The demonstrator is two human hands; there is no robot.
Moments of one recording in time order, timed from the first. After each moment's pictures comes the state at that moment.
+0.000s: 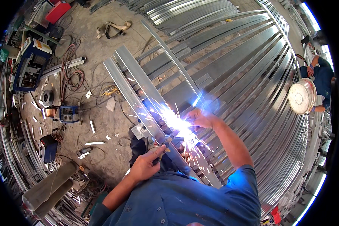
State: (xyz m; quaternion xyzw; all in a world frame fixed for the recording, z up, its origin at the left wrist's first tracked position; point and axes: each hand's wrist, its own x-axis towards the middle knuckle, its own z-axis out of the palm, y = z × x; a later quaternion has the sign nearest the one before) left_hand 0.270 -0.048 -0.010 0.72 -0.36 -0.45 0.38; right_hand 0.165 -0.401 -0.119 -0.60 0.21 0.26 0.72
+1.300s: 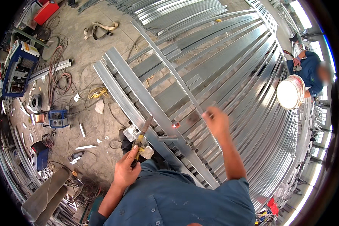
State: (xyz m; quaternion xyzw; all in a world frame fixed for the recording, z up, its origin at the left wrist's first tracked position) left_hand 0.293 -0.017 0.003 0.80 -0.31 -0.30 0.43; right_hand 0.116 -0.386 -0.025 -0.87 0.43 -0.02 0.23
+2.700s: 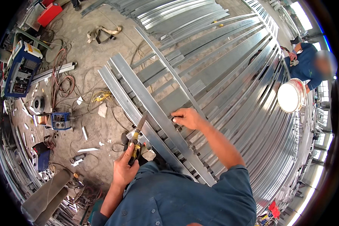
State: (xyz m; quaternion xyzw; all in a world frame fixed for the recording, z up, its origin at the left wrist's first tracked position) left_hand 0.313 -0.018 0.004 0.81 -0.27 -0.27 0.43; right_hand 0.210 -0.381 -0.084 -0.81 0.22 0.19 0.51
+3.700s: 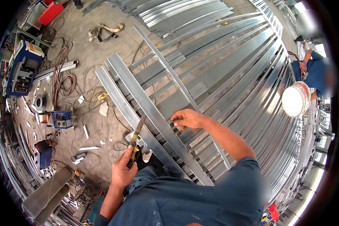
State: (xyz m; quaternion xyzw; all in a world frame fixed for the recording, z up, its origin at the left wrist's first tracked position) left_hand 0.315 -0.031 -0.004 0.82 -0.29 -0.26 0.41; right_hand 0.224 -0.411 -0.105 -0.65 0.21 0.34 0.65
